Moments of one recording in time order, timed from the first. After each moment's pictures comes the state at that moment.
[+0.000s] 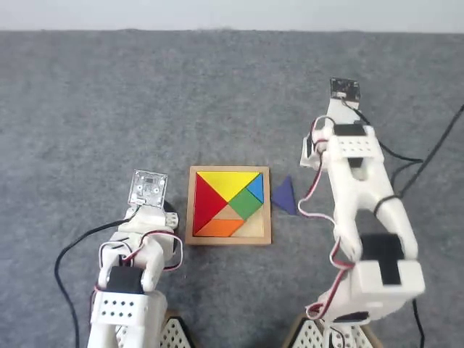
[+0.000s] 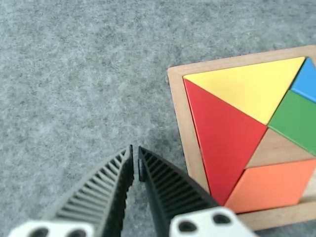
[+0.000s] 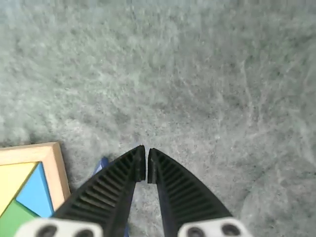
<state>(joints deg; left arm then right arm) -2.5 -85.2 97.3 46.7 -0.2 -5.7 5.5 19.9 54.9 -11.0</state>
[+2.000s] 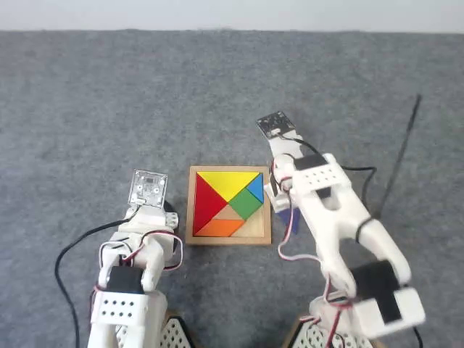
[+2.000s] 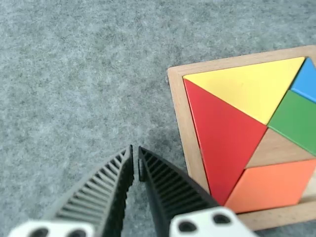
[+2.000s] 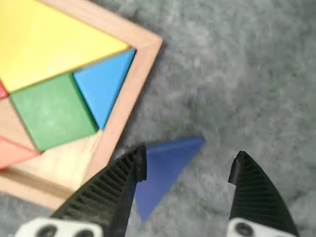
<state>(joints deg) -2.5 -85.2 97.3 46.7 -0.2 -19.9 -4.4 36.6 54.3 8.3</state>
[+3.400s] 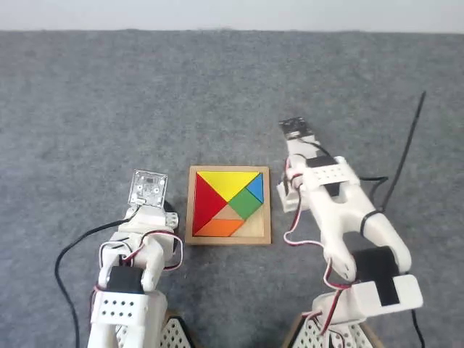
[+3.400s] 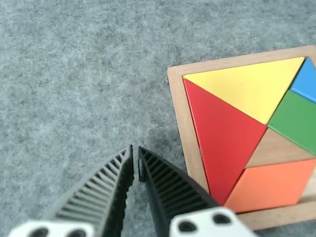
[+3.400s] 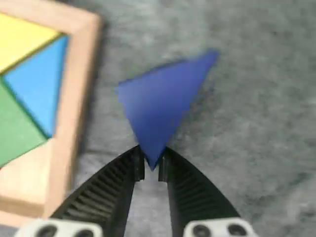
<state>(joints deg) -2.5 -85.2 97.3 46.7 -0.2 -14.2 0.6 37.9 51.5 4.2</state>
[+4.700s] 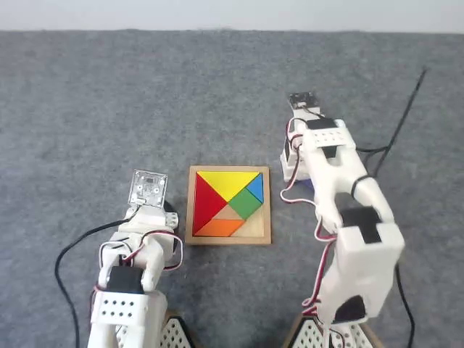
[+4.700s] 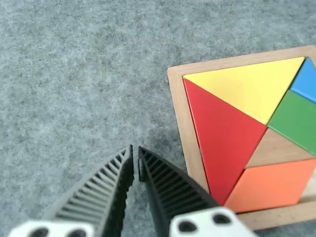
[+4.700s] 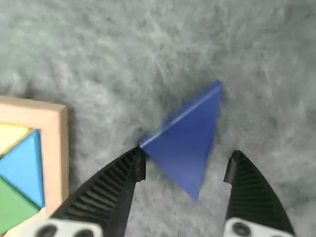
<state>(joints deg) -2.5 -85.2 97.3 46.7 -0.2 -11.7 21.6 8.2 63.6 0.1</state>
